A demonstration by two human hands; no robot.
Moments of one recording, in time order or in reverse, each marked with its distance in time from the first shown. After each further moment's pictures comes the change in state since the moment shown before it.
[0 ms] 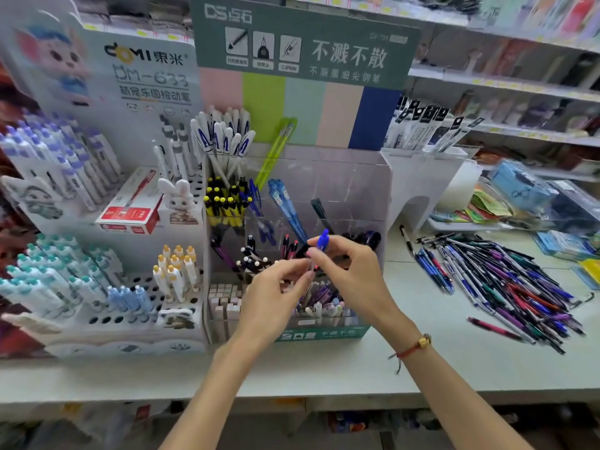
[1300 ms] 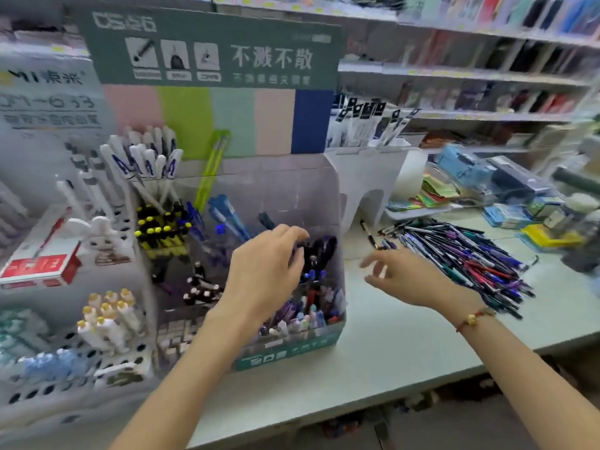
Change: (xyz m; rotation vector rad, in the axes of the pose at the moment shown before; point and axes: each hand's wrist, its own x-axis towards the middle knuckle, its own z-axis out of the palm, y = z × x) left_hand 0.062 0.055 0.024 0.669 -0.020 0.488; right_hand 0.007 0.057 -0.136 -0.866 -0.315 0.275
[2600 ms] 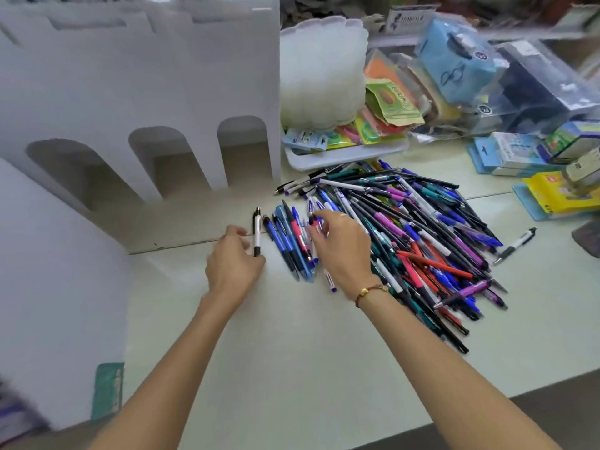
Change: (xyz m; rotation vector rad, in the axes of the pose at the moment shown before) left_hand 0.142 0.102 0.391 -0.189 -0.325 -0.853; right_hand 0.158 0.303 0.110 0.283 0.267 0.173
